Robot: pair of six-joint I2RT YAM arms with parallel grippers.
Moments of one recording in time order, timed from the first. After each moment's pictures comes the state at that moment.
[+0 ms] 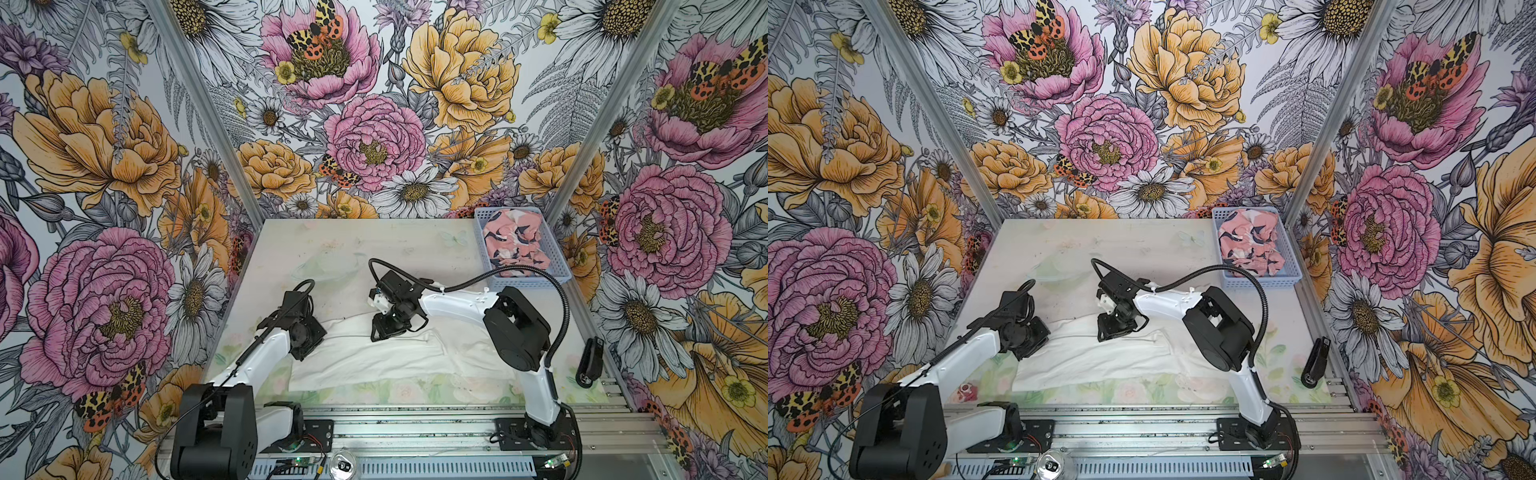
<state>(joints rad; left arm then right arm) -0.04 1.17 0.57 -0.61 0.08 -0.80 0.86 2.08 1.50 -0.64 -0.48 0.41</state>
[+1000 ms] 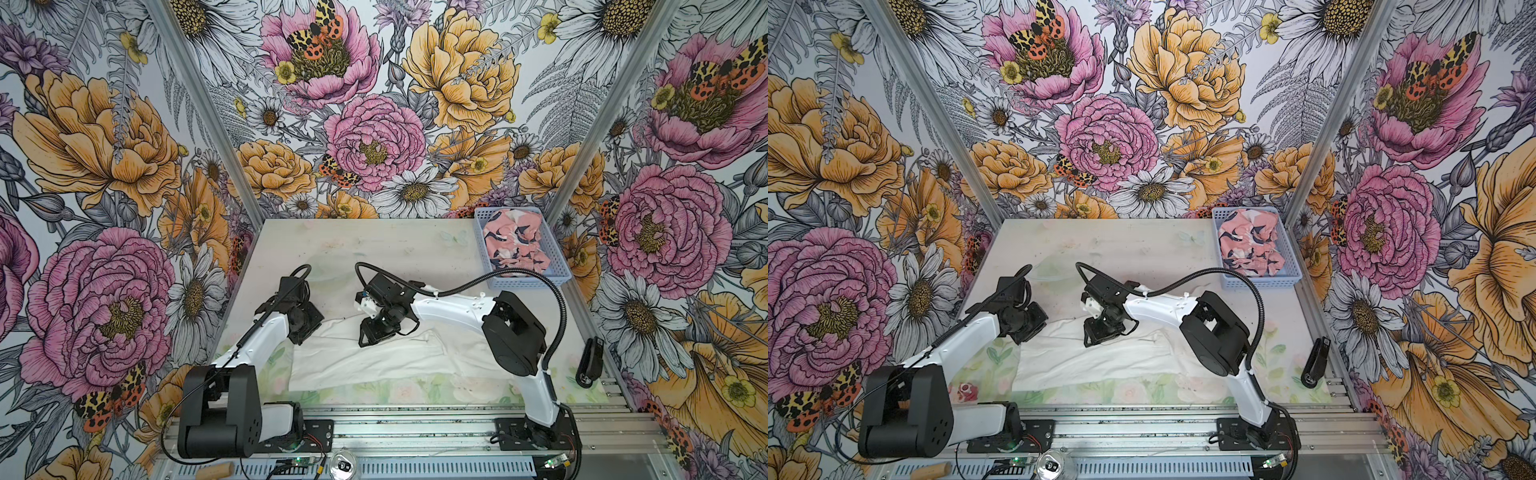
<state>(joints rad) -0.01 1.30 0.70 -0.59 0.08 -0.76 0.92 2.10 1.61 -0.67 -0.48 0.40</state>
